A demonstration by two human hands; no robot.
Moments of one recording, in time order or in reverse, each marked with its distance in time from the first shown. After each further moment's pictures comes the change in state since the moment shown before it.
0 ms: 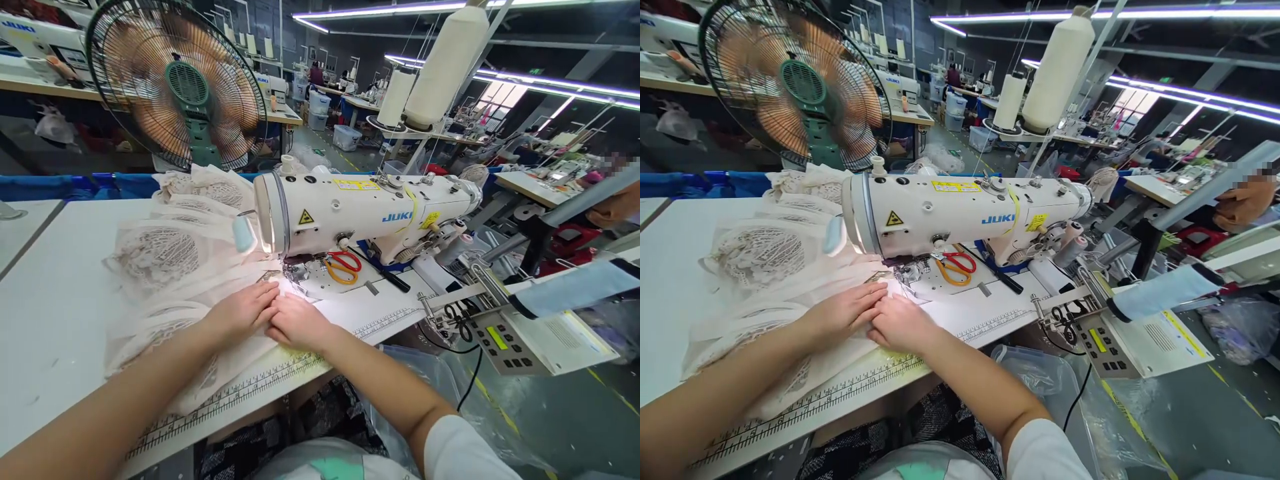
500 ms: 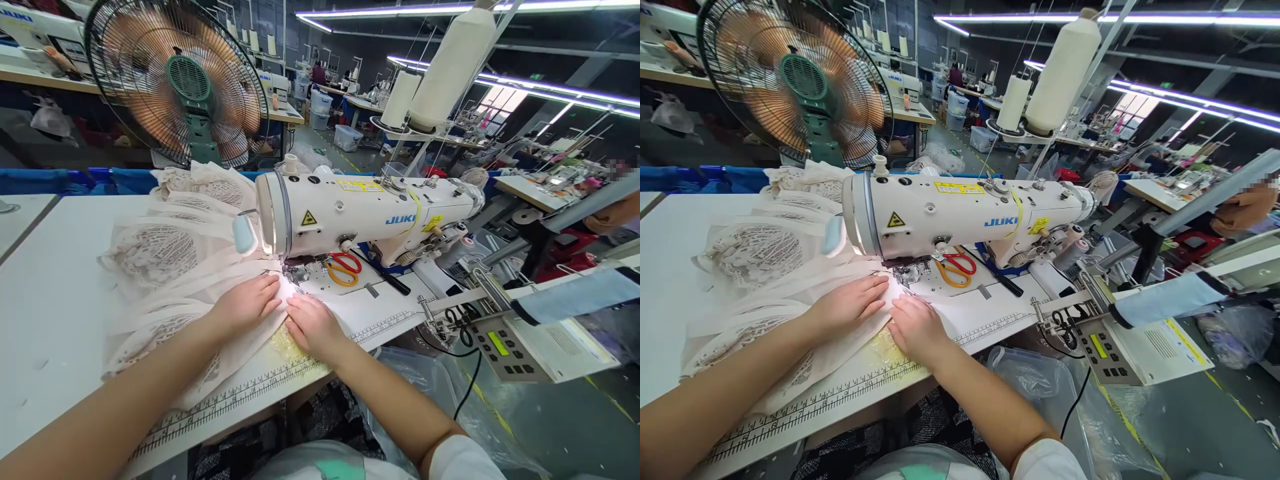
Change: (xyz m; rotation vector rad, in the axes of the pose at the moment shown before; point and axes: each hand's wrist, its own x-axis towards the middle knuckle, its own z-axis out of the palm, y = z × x) left_hand 0.015 -0.006 0.006 0.045 -0.015 -0.054; right_hand -0.033 0.008 0.012 0.051 0.340 0.147
